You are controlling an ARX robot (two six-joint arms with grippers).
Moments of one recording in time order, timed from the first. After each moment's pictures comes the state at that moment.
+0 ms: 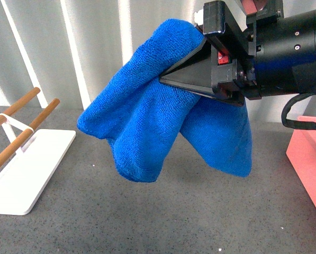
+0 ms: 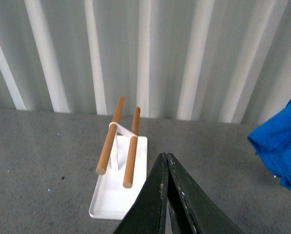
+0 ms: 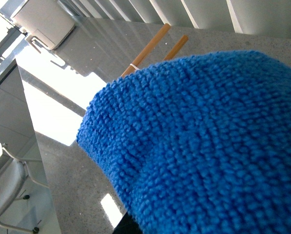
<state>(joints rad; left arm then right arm) 0.00 0.02 0.02 0.01 0.00 -0.01 0.34 1.63 0.87 0.34 -0.69 0.30</state>
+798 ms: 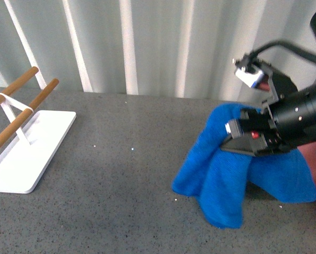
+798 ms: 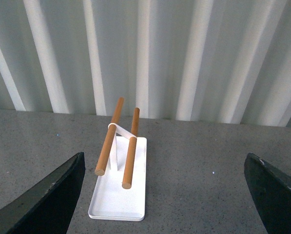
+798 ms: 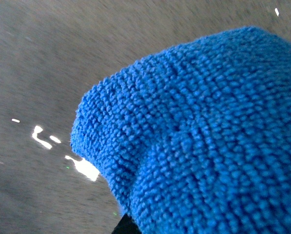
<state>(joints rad) 0.00 0.00 0.02 0.00 0.00 0.00 0.18 2.01 1.05 -0.19 -0.35 -0.16</state>
